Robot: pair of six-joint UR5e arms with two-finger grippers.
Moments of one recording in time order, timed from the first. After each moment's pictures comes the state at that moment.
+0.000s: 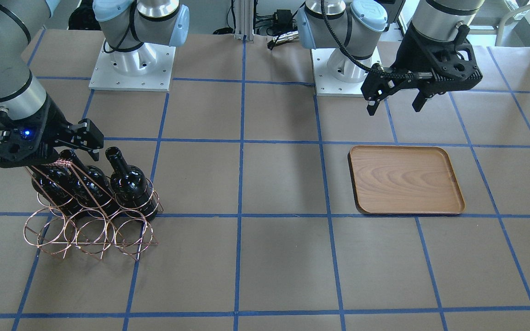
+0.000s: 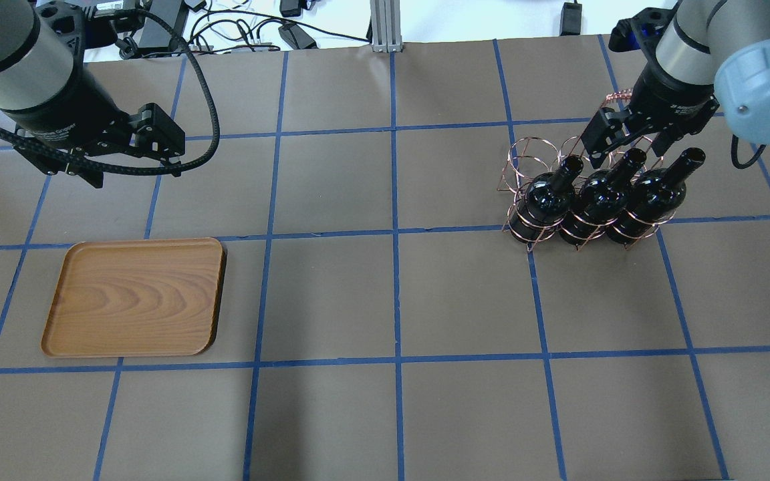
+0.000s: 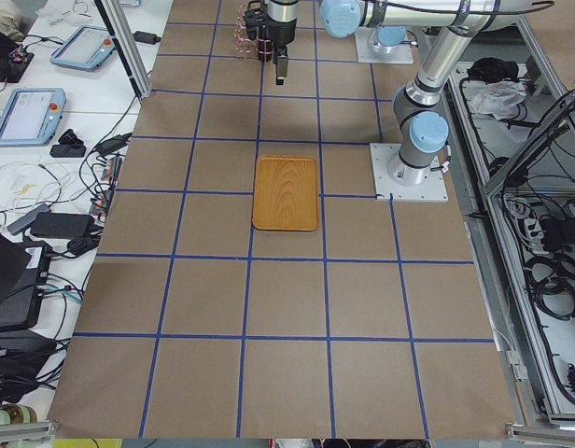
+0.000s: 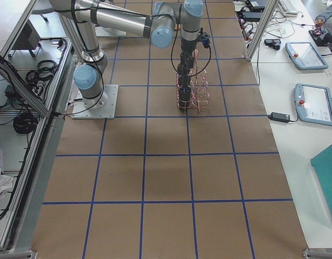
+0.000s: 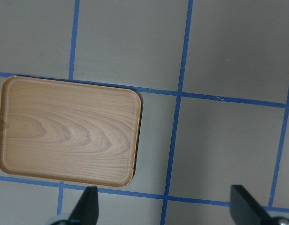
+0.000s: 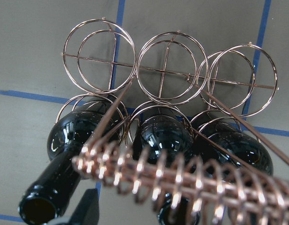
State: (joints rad) left arm -1.48 -1.46 -1.66 -1.52 1.58 -0.03; right arm 1.41 -1.48 1.69 -1.78 -1.58 -0.32
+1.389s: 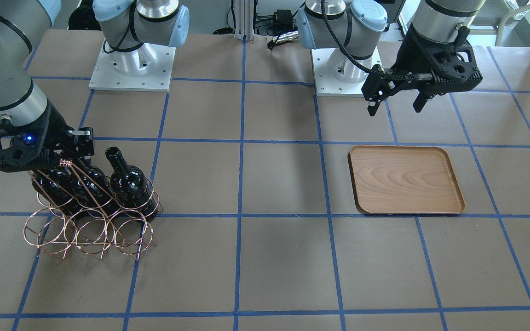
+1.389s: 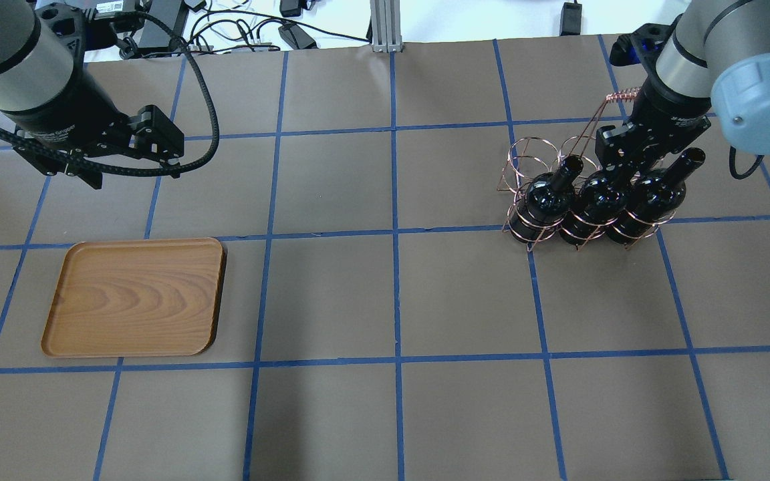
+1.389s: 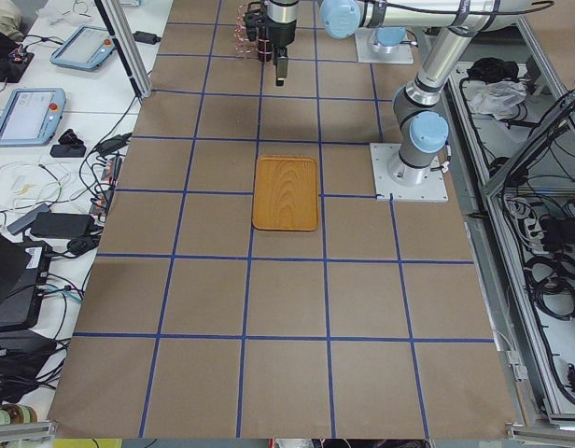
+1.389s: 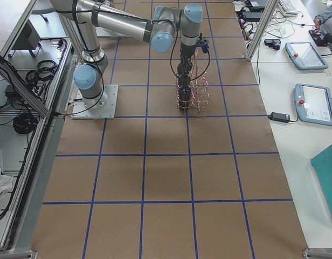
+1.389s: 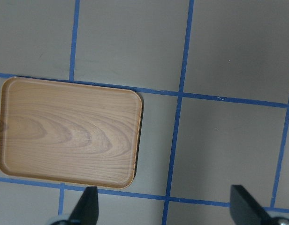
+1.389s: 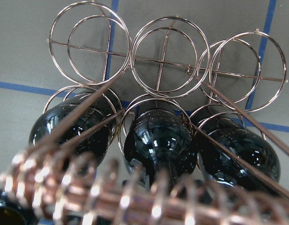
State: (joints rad) left arm -1.47 -1.46 -1.66 -1.52 1.59 -0.02; right arm 1.40 -1.48 1.72 -1.79 -1.58 -0.34
